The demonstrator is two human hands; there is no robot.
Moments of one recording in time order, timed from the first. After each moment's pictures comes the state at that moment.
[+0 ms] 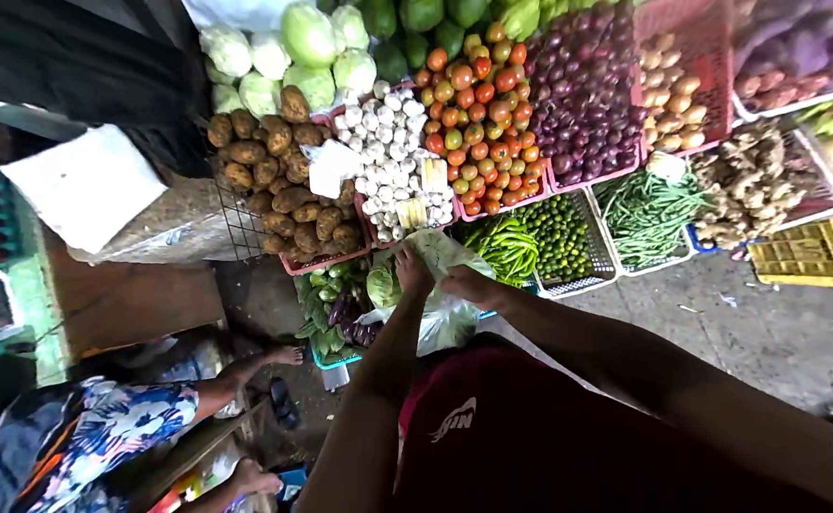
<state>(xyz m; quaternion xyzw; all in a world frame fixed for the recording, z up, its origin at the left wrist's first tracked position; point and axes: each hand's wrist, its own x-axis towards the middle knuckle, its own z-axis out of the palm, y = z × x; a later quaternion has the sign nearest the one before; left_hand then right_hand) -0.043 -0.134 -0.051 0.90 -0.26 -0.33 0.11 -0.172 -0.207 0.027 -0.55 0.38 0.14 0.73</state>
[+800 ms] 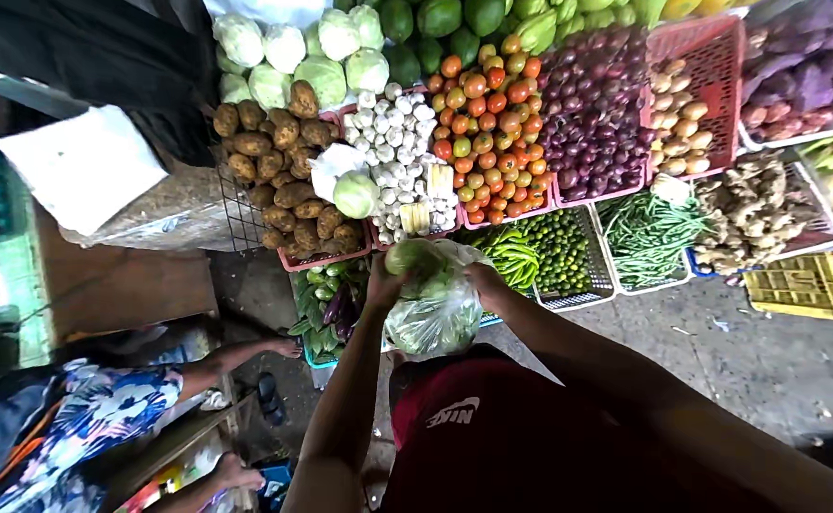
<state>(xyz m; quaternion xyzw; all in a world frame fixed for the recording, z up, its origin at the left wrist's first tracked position) 0.016 -0.071 -0.004 0.76 -0.14 -0.44 0.45 -0.179 -0.228 -0.017 -0.45 0.61 0.04 0.66</state>
